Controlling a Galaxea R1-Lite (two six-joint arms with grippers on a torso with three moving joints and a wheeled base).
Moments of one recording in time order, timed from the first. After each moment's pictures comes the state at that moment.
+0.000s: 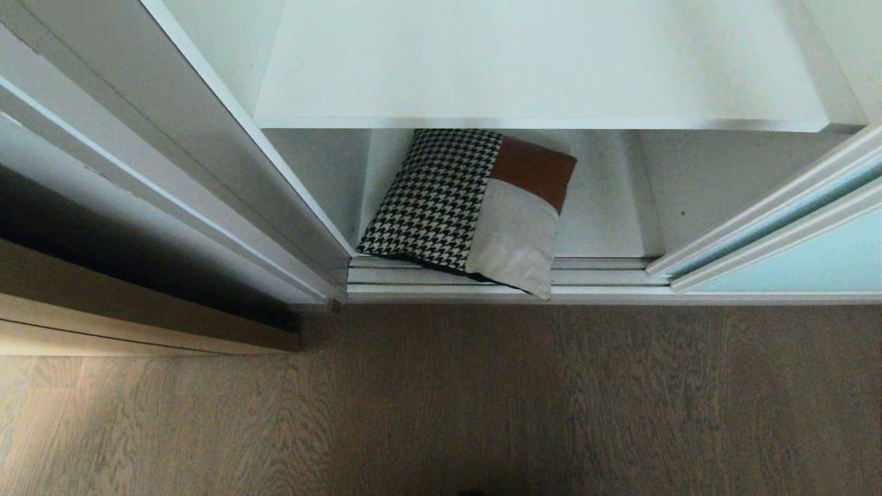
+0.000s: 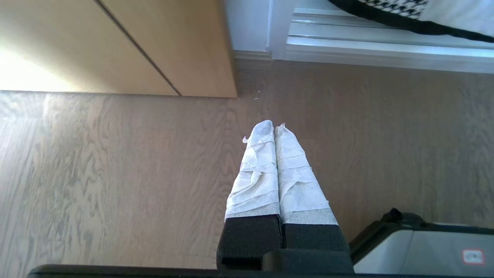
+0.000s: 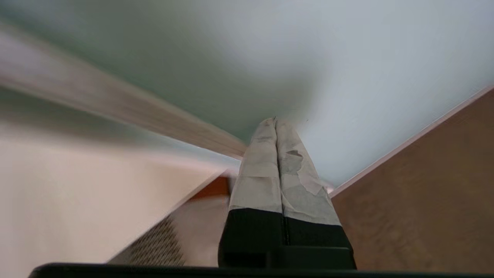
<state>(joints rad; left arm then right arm) 0.02 0.00 0.00 0.00 0.00 -0.02 -0.90 1.25 -1.65 0.21 0.67 0.76</state>
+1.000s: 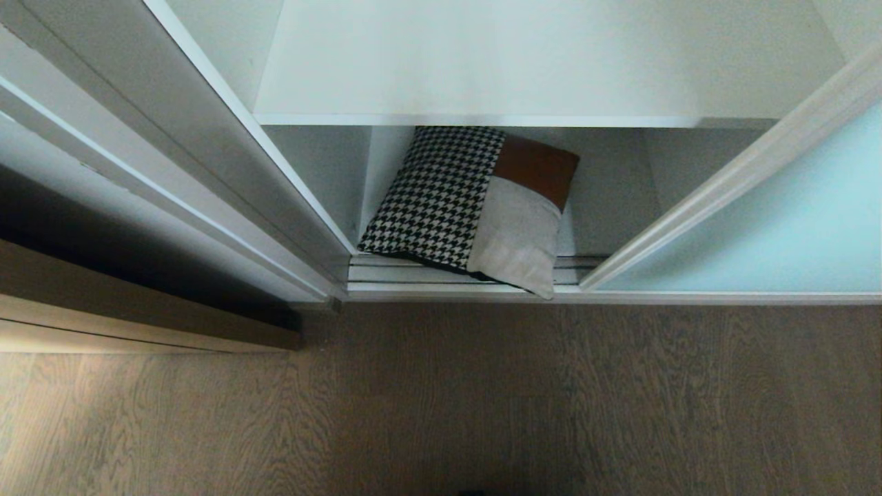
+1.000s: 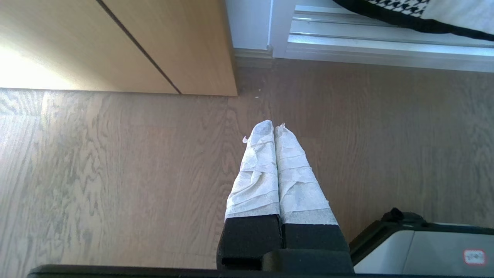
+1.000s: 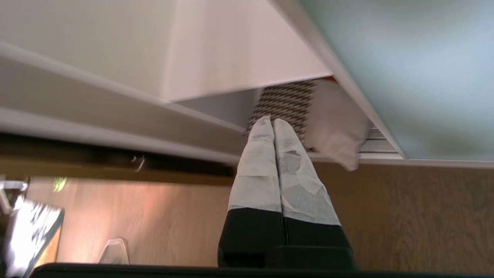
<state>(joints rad) 0.02 0.00 0.00 0.00 0.00 -0.02 -0.59 0.86 -1.50 0.33 1.01 0.65</state>
